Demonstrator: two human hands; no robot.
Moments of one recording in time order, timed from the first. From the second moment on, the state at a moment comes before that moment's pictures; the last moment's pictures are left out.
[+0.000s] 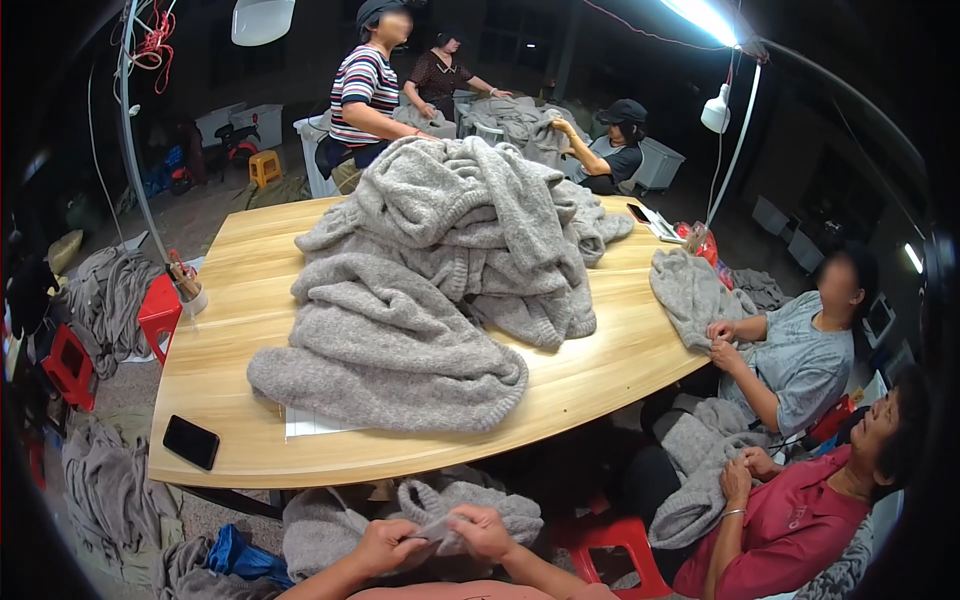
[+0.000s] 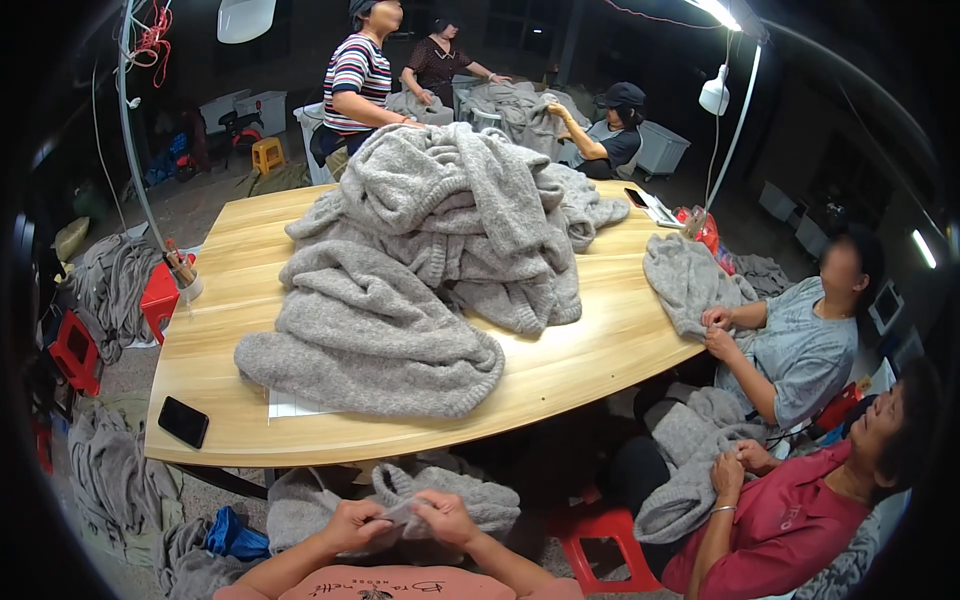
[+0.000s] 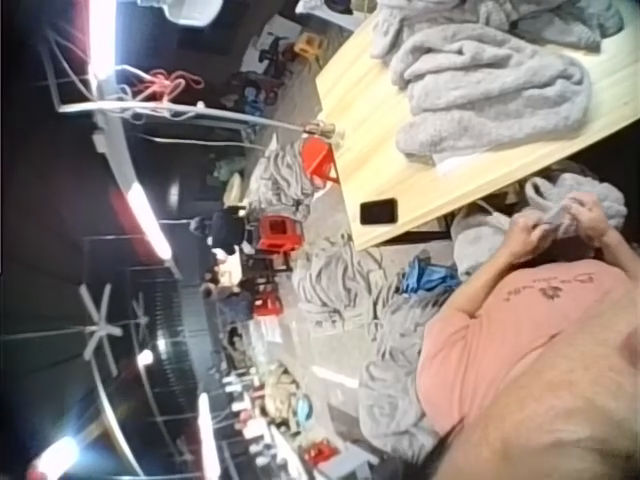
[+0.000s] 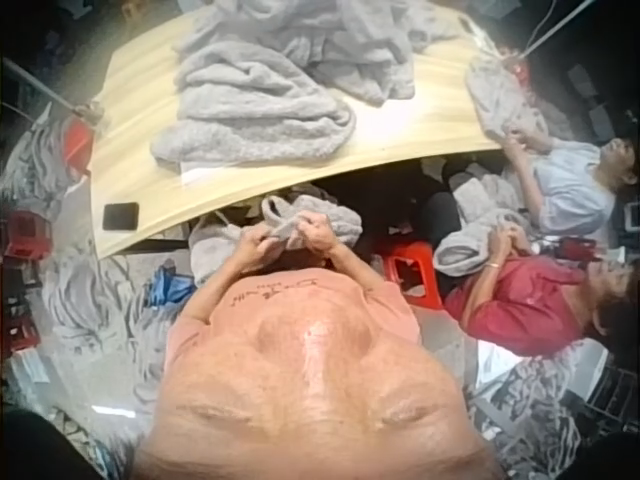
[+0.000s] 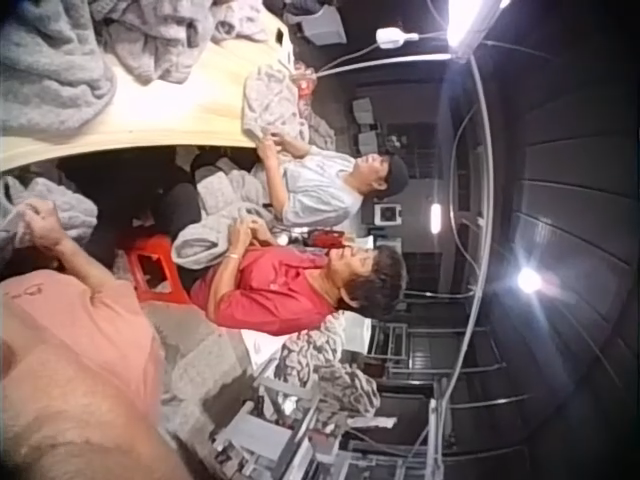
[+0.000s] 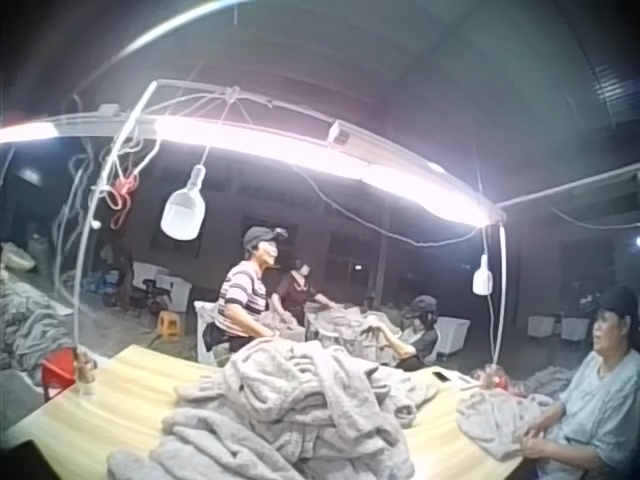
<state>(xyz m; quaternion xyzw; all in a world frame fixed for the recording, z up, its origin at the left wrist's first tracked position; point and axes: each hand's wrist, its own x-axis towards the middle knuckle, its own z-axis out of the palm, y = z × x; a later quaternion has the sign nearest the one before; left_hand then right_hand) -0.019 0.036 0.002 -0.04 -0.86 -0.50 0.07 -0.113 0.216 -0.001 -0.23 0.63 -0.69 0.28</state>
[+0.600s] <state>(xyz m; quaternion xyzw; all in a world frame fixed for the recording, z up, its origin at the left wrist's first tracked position) -0.008 0.056 -0.014 0.11 -0.74 -0.66 -0.01 -0.092 0.189 -0.010 -0.48 0.70 -0.52 0.09</state>
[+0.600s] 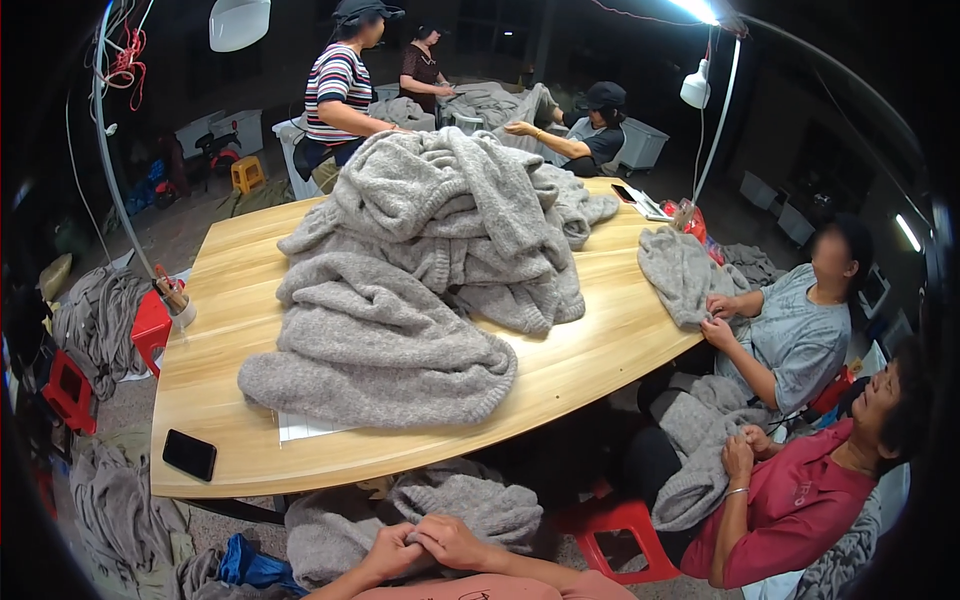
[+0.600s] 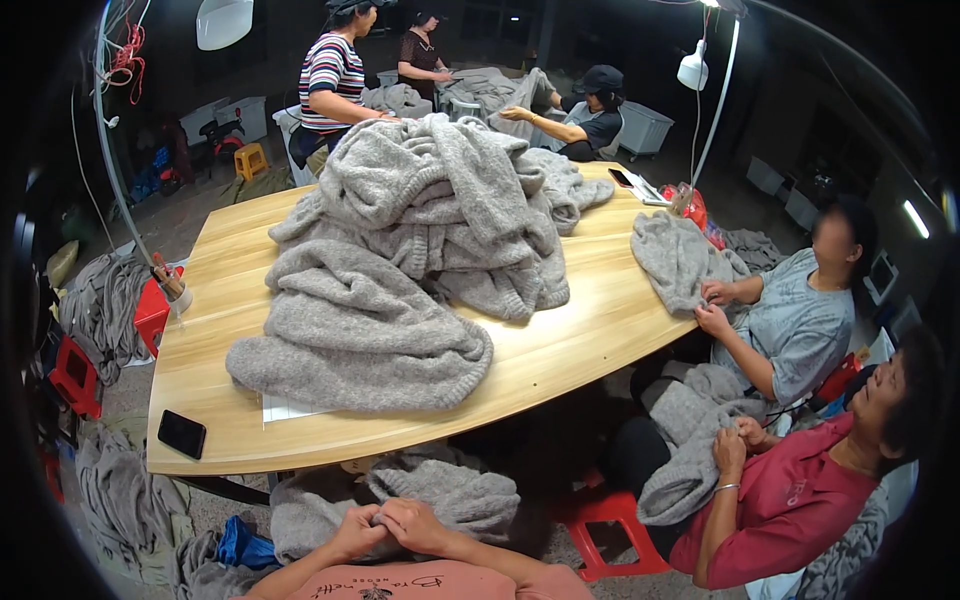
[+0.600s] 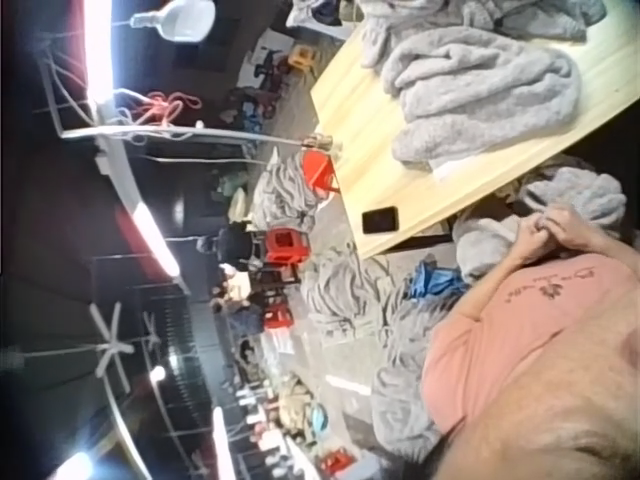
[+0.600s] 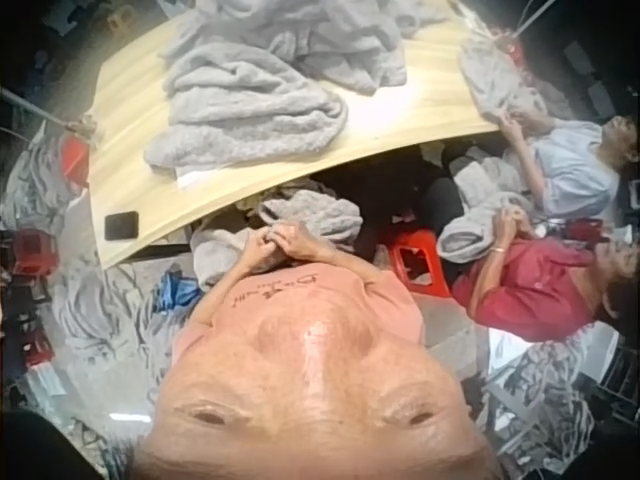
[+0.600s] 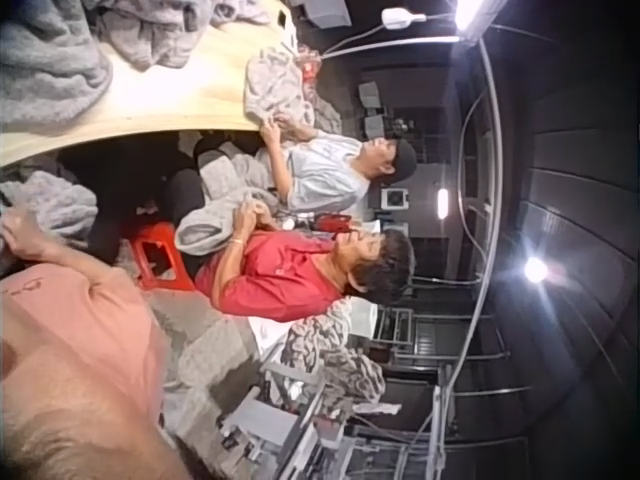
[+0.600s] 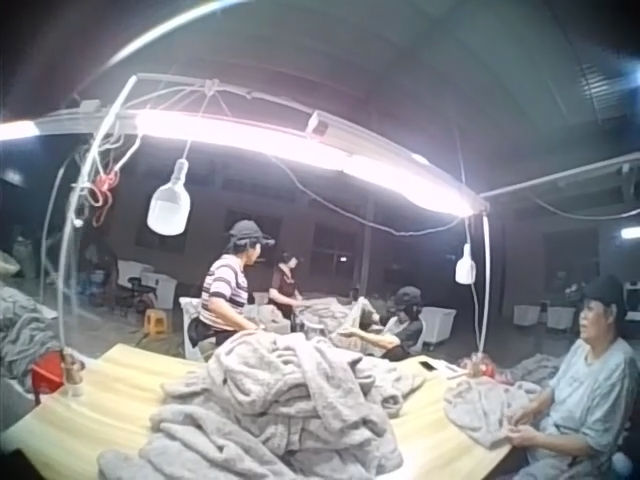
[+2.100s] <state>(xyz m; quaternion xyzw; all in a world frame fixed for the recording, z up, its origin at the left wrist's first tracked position) -0.006 0.038 0.048 -0.10 -0.82 -0.53 0.21 -0.107 0.258 -0.023 -0.35 0.81 -0.44 0.18</state>
